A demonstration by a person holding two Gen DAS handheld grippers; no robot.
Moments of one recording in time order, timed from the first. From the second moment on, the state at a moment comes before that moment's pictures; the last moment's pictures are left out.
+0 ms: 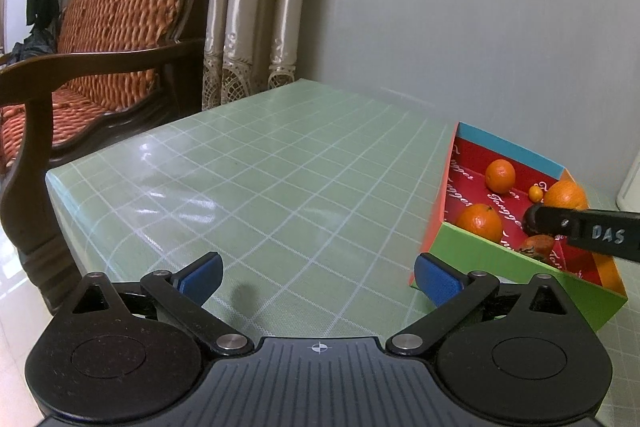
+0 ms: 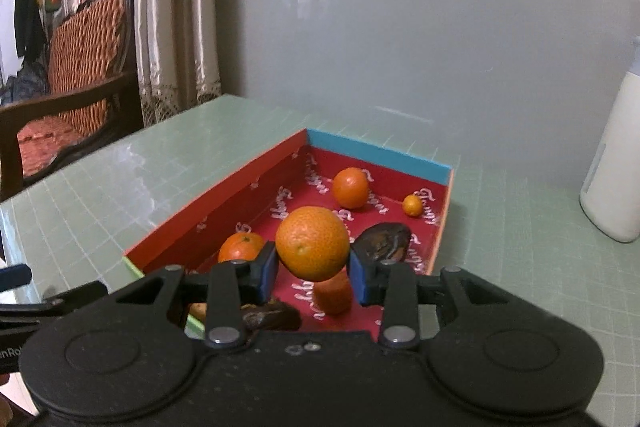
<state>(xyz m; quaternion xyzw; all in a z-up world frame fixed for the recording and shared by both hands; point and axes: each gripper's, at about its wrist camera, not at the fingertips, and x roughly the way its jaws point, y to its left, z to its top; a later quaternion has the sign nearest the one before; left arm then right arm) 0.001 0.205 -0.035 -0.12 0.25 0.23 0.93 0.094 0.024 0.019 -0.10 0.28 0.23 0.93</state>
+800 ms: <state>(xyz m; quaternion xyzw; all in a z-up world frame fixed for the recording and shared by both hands) 0.007 0.177 -0.014 -0.10 0.26 0.19 0.94 0.038 -0.062 0.052 -0.01 0.23 0.13 0.96</state>
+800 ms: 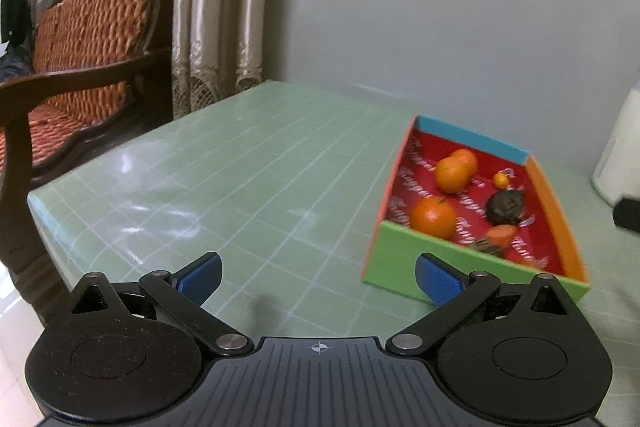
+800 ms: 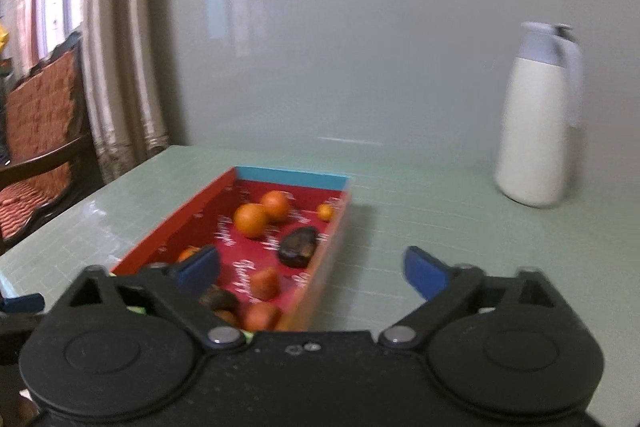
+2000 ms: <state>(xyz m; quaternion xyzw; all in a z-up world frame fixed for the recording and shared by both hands) -0.044 0.094 0.050 -0.03 0.22 0.12 0.97 -0.038 -0.105 0.063 -0.02 0.22 0.05 0.97</state>
